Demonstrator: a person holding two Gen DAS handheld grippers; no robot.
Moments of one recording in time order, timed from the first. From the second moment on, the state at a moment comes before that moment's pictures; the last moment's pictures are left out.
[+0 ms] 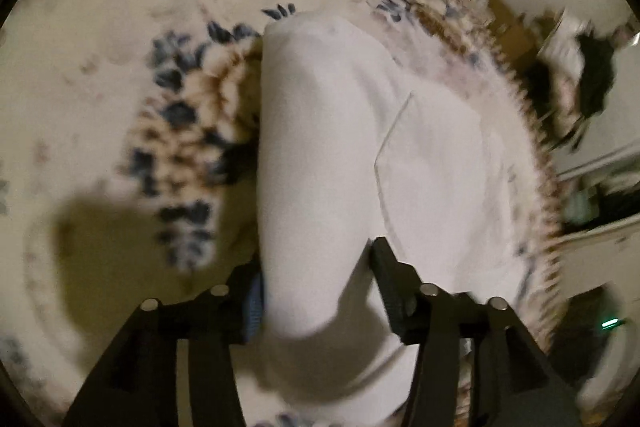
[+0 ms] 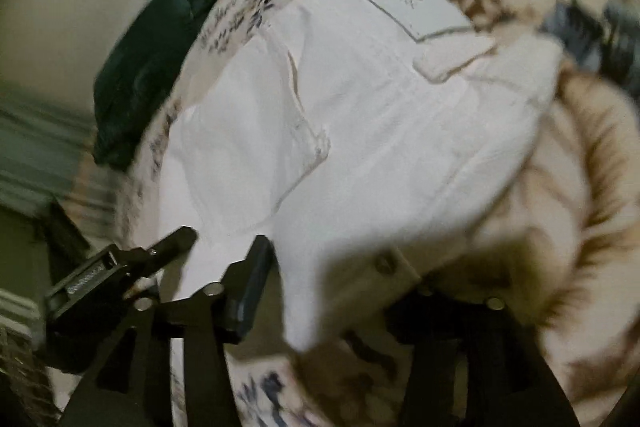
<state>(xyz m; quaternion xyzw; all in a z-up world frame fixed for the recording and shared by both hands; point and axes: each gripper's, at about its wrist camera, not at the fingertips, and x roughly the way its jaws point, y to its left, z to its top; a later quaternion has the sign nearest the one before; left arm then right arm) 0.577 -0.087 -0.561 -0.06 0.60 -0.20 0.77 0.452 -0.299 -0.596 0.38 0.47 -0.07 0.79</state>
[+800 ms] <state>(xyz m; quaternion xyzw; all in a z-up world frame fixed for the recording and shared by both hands) 0.392 -0.112 -0.299 0.04 0.51 -0.08 0.86 0.324 -0.308 -0.263 0.07 0.47 -0.17 0.87</state>
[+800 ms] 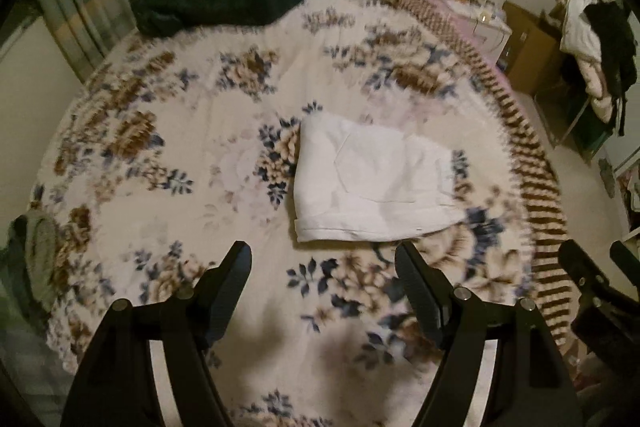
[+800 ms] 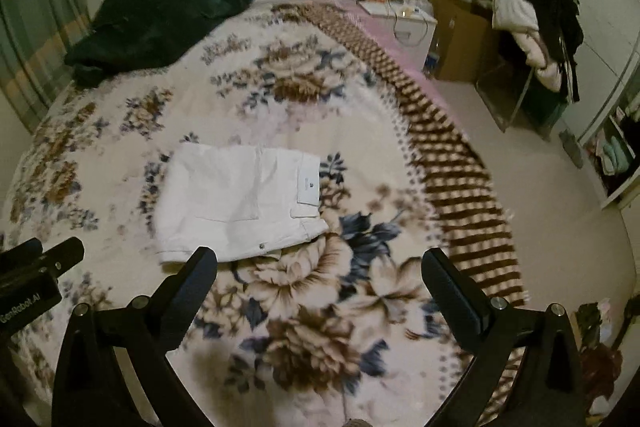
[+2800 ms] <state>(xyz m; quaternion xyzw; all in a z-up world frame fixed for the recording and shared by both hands) 0.188 -0.095 -0.059 0.03 0.39 -0.04 0.92 0.105 -0.286 0.053 0.04 0.38 -0.12 0.92</state>
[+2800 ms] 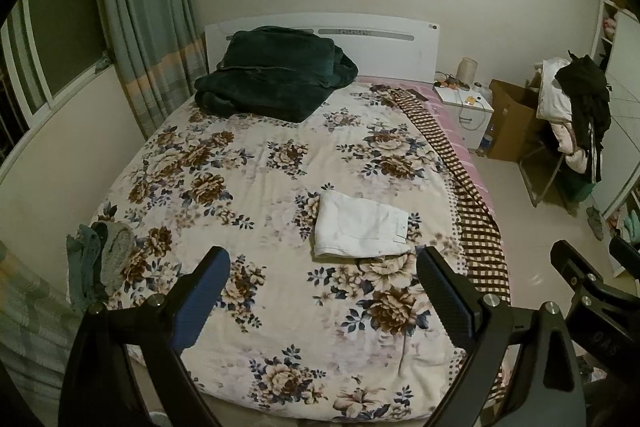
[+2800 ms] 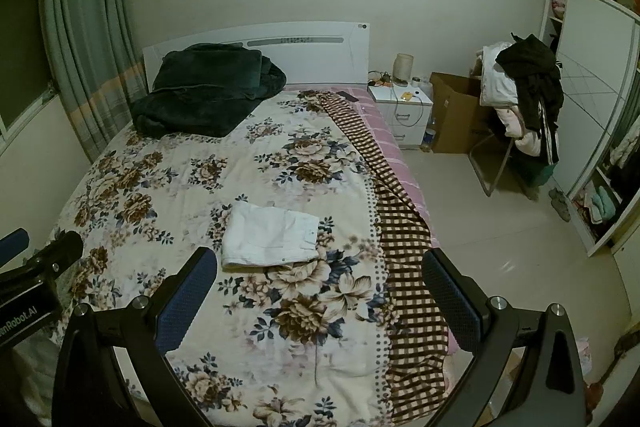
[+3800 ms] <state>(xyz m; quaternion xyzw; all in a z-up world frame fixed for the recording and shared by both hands) 0.178 -0.106 -0.061 0.04 0.39 -0.05 0.92 0.105 -0.285 0.047 0.04 0.38 -0.11 0.92</state>
